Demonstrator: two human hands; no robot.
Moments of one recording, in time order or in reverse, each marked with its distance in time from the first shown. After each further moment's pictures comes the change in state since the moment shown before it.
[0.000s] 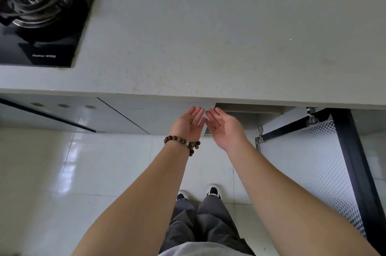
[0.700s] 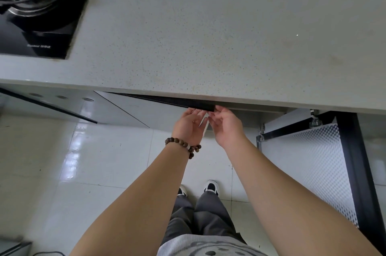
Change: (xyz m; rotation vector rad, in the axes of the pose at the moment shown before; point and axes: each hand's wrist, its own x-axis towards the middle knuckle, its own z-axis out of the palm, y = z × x) left_hand 0.011 -0.022 0.006 -0.096 0.007 0.075; right_hand 0.019 -0.010 -0.005 -0.130 0.094 -0.047
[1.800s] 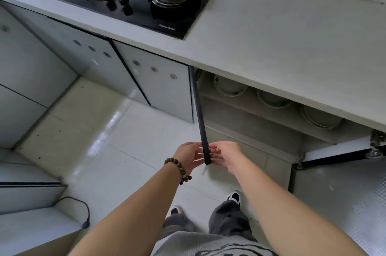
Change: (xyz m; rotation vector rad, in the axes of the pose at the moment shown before) left_hand -0.169 0.042 -0.218 0.344 0.224 -0.007; right_hand -0.144 0.184 0.034 -0.950 -0.160 0.157
